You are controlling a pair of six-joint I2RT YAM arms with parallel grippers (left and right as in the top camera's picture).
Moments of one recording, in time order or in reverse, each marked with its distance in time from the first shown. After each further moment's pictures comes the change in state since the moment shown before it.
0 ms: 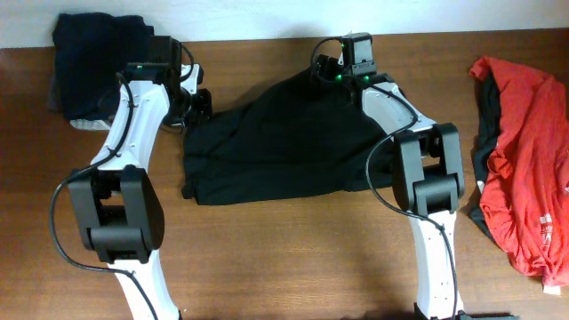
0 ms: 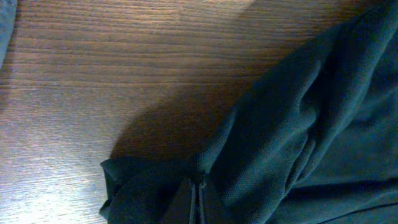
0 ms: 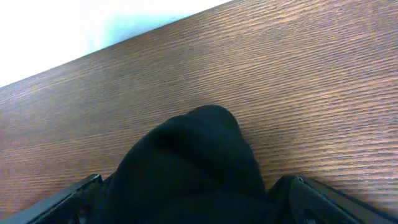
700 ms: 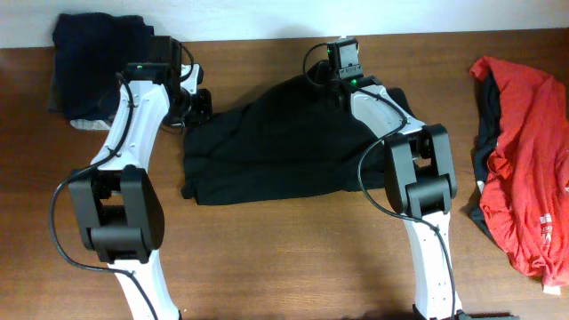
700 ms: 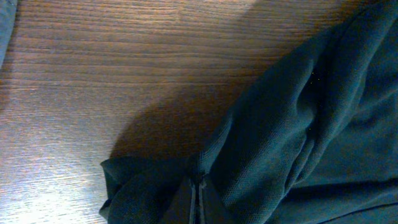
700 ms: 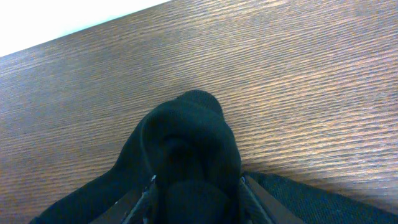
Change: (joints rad) left arm 0.000 0.000 0.000 0.000 0.000 0.000; right arm 0.049 0.002 0.000 -0.042 0.158 -0.013
